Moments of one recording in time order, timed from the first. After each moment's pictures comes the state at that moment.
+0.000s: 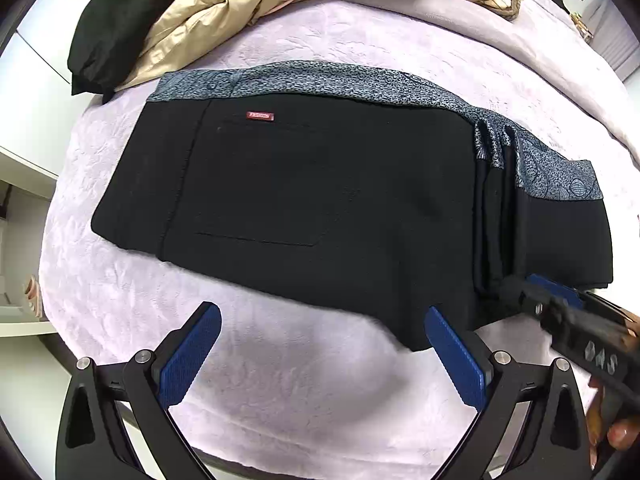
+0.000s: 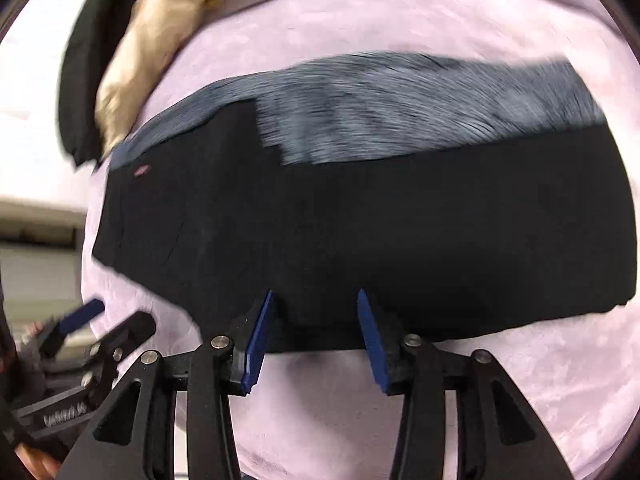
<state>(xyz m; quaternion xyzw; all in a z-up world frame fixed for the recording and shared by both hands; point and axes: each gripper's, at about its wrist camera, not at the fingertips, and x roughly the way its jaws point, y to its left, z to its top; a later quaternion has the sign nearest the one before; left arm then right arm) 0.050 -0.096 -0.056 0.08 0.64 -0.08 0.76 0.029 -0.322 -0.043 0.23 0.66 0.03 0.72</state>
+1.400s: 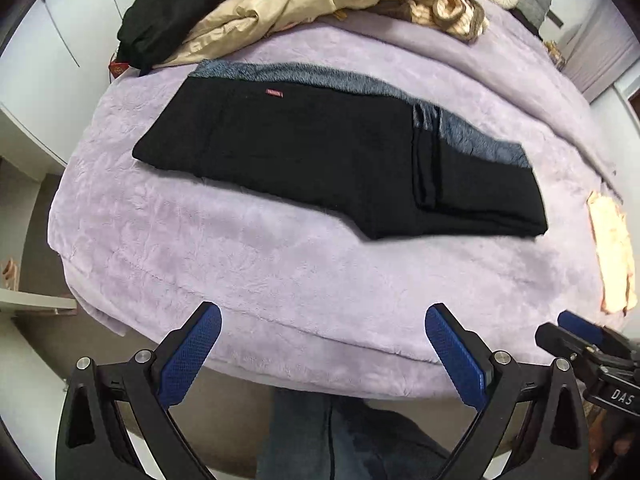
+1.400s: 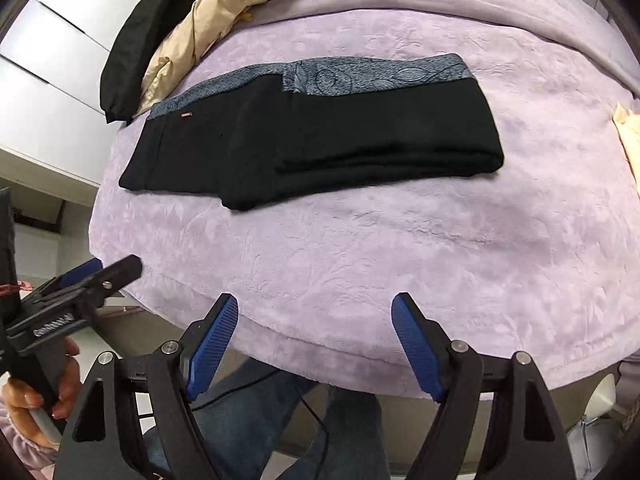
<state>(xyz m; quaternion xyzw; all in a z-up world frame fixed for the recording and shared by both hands) -0.054 -0.064 0.006 0.01 0.61 -0.11 0.79 -0.109 -0.325 0.057 0.19 0.64 0.00 0.75</state>
